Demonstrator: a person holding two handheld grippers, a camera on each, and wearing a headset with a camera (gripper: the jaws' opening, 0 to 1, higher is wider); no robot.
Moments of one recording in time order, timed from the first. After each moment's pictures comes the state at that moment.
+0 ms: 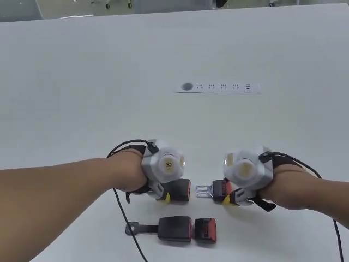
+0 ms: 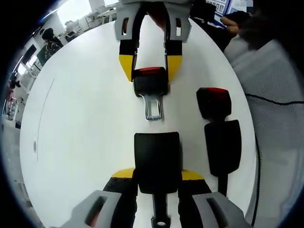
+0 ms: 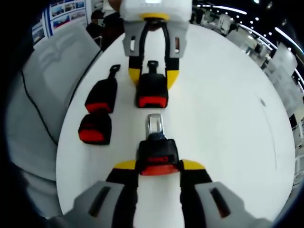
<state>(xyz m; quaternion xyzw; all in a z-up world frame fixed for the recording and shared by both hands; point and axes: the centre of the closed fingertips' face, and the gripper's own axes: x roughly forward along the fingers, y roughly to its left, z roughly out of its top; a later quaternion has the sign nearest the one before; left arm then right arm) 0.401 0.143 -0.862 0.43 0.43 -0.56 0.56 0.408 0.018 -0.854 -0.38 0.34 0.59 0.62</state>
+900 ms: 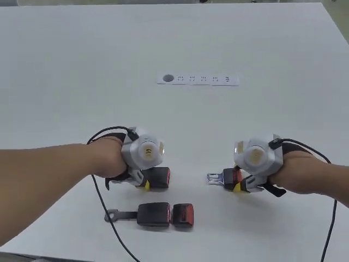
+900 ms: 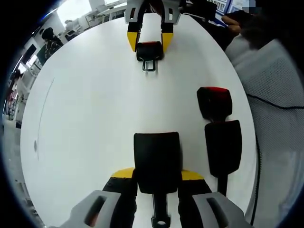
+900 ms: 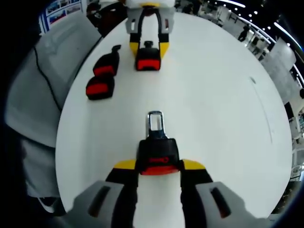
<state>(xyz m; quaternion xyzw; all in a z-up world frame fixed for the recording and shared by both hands) 0.399 0.143 -0.859 0.43 0.43 -0.56 0.56 0.413 -0.059 -0.855 -0.40 0.37 0.56 0.62</state>
